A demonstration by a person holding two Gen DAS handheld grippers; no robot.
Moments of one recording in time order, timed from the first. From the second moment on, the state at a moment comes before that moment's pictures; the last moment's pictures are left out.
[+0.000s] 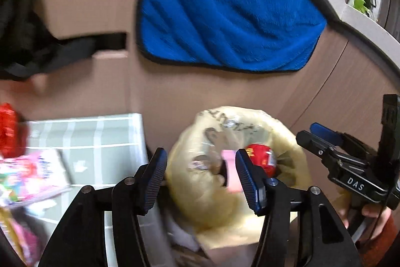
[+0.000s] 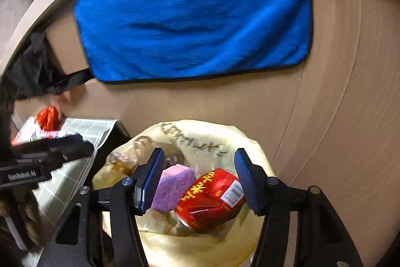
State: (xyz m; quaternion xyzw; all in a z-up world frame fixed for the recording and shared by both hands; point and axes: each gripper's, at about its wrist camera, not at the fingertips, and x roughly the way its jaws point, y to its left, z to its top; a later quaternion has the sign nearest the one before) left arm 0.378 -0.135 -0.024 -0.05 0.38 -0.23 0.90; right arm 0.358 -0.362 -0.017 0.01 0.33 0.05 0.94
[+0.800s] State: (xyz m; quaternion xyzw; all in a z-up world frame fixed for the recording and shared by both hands) left arm 0.249 0.171 0.022 -0.07 0.27 -0.03 0.96; right arm 0.281 -0.117 0.074 -0.04 0.23 0.18 0.96
